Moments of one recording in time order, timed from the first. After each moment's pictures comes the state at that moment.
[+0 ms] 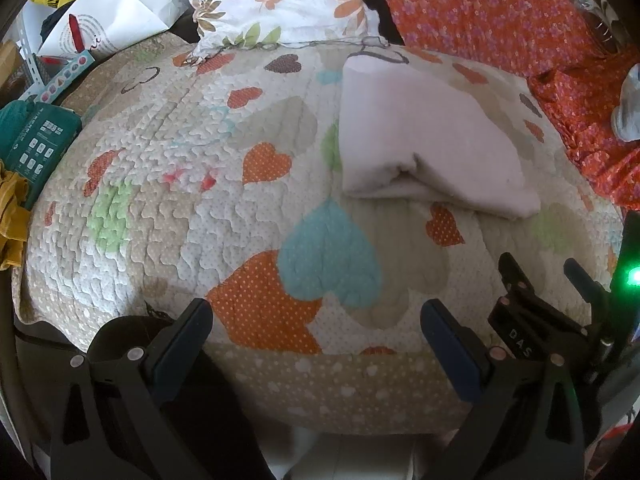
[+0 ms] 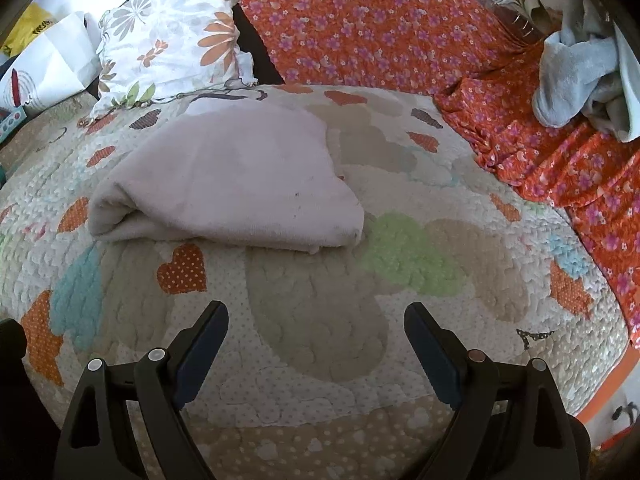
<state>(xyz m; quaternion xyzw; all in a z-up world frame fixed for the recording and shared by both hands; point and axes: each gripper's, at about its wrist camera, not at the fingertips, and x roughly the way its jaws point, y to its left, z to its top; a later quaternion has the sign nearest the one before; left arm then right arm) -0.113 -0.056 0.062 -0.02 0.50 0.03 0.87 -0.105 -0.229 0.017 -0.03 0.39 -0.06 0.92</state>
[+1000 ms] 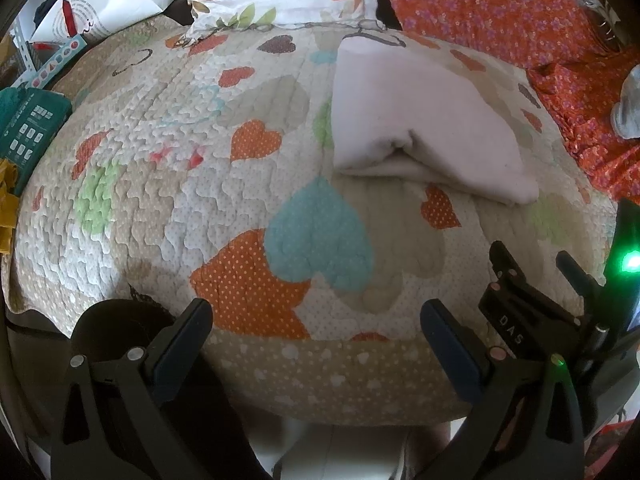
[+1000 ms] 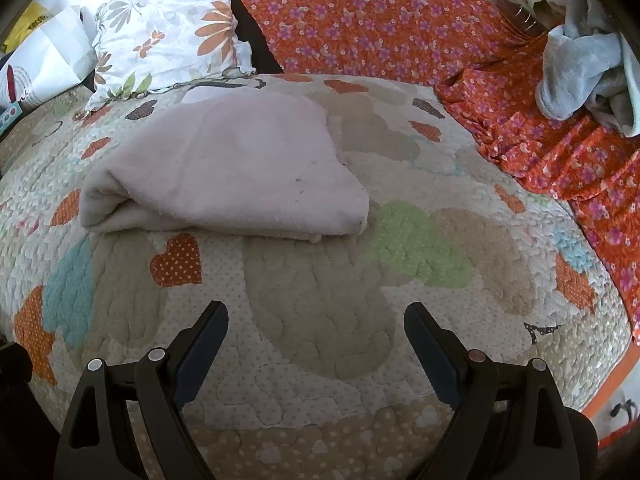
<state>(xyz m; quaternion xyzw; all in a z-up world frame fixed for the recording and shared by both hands) -0.114 -0.061 0.050 -0.03 0.52 0.02 0.85 -0.101 -0.227 0.009 -0.02 0.41 -0.07 0.91</state>
